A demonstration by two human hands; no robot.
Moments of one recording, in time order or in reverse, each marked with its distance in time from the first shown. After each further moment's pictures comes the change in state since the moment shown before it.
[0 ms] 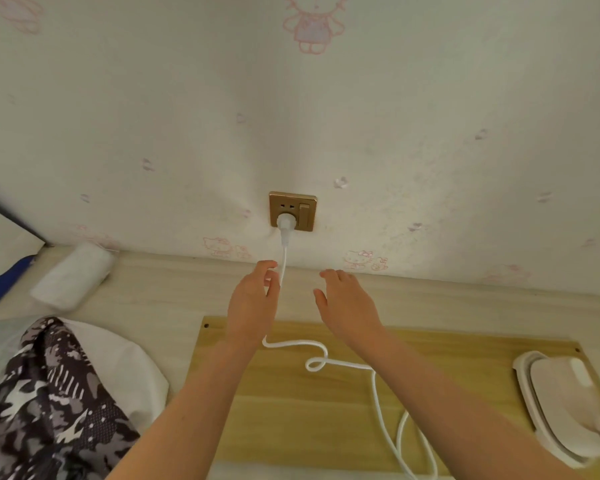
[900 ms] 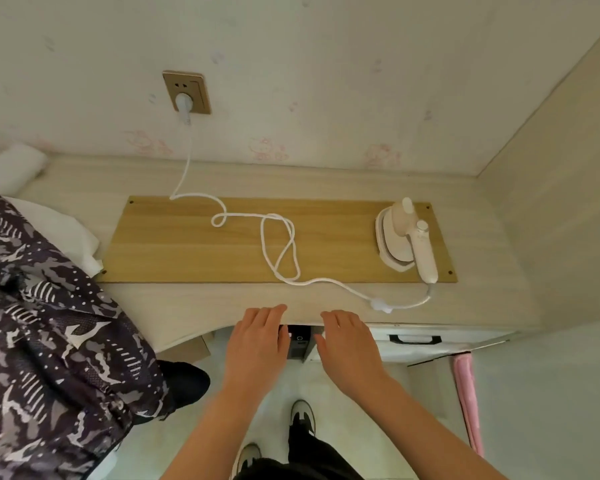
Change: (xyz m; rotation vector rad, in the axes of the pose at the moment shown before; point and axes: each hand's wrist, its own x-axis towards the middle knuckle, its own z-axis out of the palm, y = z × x) left_hand -0.394 0.088 0.098 0.363 -0.159 0.313; right_hand -0.388 0.163 0.022 -0.107 -0.115 0.052
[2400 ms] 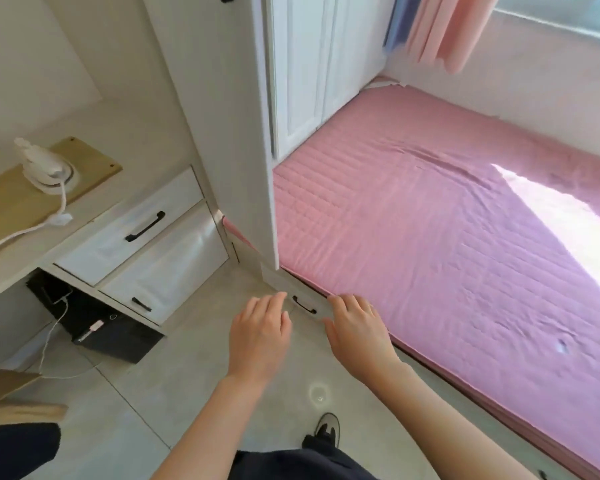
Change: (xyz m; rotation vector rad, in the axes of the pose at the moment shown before) left_hand -0.416 0.304 0.066 -0.077 -0.354 0.821; right_hand -0.613 0.092 0.086 -0.015 0.374 0.899
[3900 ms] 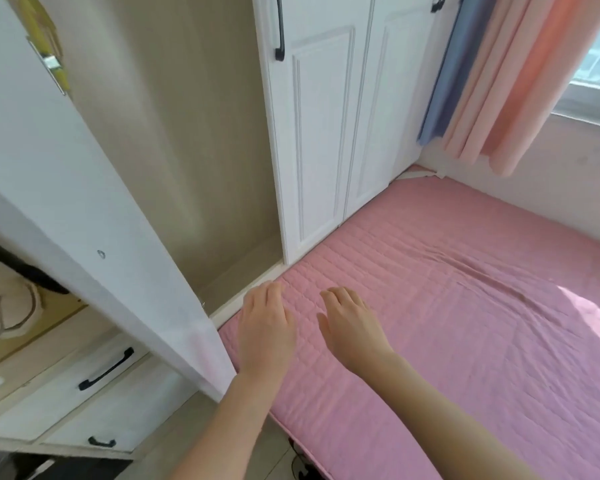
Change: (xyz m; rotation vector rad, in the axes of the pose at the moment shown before) left_hand 0.399 0.064 0.014 0.020 0.284 -0.225; right_hand 0.396 0.127 -0.076 0.108 0.139 -0.249
